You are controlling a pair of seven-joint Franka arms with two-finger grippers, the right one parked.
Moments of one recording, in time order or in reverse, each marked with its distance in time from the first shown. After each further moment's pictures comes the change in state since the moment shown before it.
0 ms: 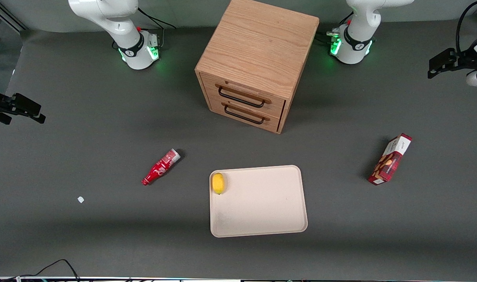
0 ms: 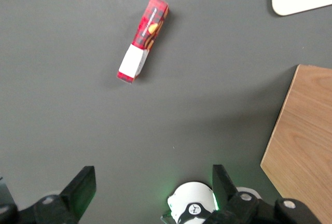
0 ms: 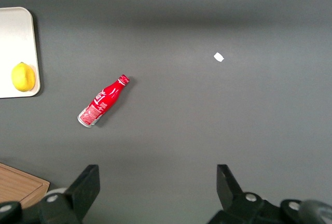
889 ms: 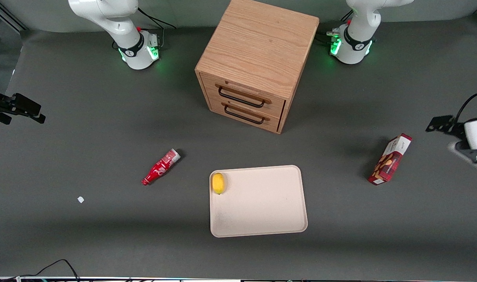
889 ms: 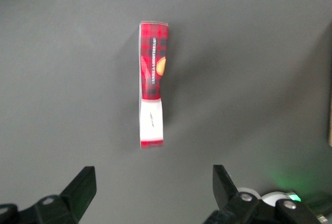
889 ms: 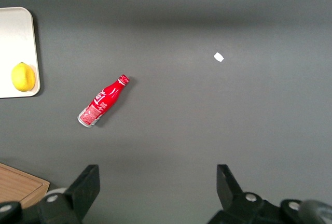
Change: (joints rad) arm 0.026 0.427 0.135 0.007 -0.102 0.301 0.612
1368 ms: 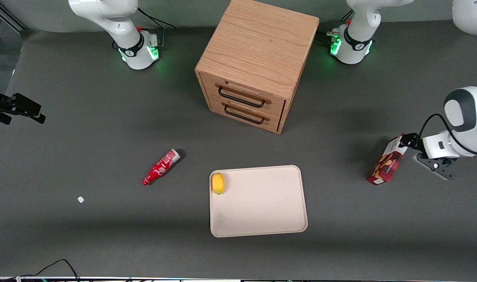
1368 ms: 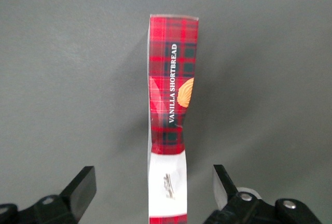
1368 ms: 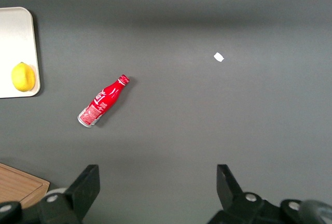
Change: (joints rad) arm 0.001 0.021 -0.003 -0.347 -0.028 0.478 0.030
